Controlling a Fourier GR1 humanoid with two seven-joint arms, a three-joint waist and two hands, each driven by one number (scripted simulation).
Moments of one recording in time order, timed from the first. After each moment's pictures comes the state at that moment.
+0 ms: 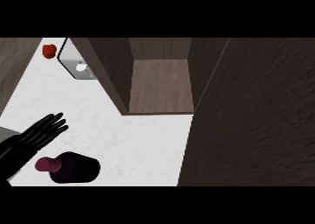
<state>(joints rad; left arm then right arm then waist) 0.04 0.29 0.28 -1.53 0.42 -0.96 0.09 -0.11 -0.23 0.62 -2.51 0.12 -0.46 0.66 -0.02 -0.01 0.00</state>
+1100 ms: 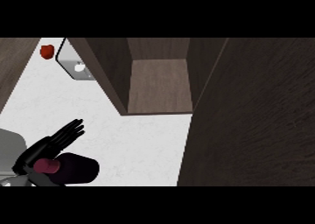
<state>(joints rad) -0.08 0.29 0.21 -1.04 -0.05 -0.86 -0.36 -0.16 -0.31 0.66 -2.50 0.13 -0.55 0.66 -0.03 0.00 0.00</state>
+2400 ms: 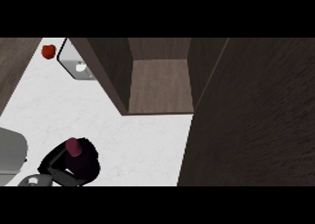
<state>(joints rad) -0.16 0.28 0.02 -0.78 -0.06 -0.74 -0.58 -0.16 -0.39 0.68 -2.49 0.12 -0.62 0.60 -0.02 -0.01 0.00</state>
